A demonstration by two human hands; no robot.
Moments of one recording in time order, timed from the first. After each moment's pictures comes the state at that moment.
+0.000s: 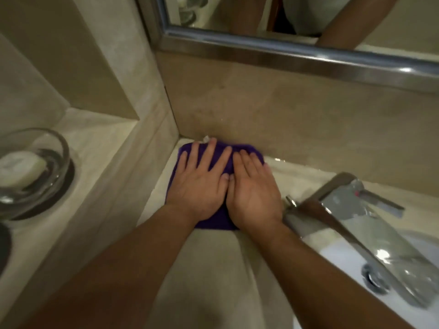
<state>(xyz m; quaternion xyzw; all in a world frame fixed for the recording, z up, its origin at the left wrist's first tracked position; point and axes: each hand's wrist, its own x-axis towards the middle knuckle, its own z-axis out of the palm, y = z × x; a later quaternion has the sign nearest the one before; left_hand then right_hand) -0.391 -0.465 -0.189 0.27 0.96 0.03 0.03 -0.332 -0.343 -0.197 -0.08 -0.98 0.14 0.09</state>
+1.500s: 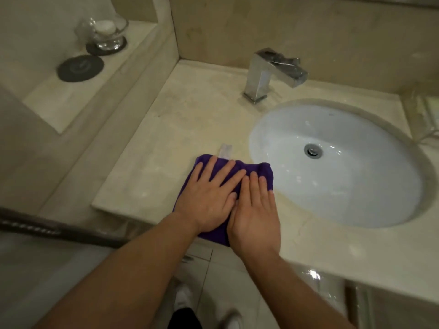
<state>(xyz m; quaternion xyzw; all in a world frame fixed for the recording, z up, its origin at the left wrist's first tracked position) -0.023 -0.541 -0.184 0.38 0.92 0.00 0.07 0.071 -0.443 -0.196 -0.17 -0.98 0.09 0.04</state>
